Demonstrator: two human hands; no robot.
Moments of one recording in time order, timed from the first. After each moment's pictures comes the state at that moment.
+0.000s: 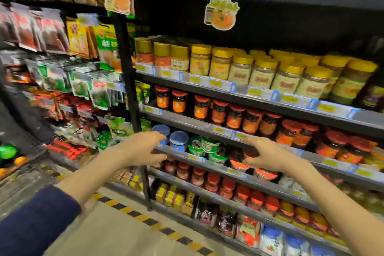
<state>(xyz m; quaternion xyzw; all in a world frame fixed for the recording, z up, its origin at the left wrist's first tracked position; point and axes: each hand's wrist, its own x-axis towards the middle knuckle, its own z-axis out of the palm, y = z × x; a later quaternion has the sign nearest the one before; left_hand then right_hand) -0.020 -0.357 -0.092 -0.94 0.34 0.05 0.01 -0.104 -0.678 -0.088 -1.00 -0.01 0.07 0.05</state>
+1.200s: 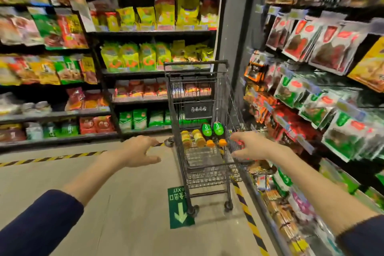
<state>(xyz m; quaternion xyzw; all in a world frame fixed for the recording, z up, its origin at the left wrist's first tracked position) -0.087 0.241 -0.126 -0.96 -0.24 0.10 -0.06 0.156 0.027 -0.121 -0.84 -0.51 0.16 0.03</state>
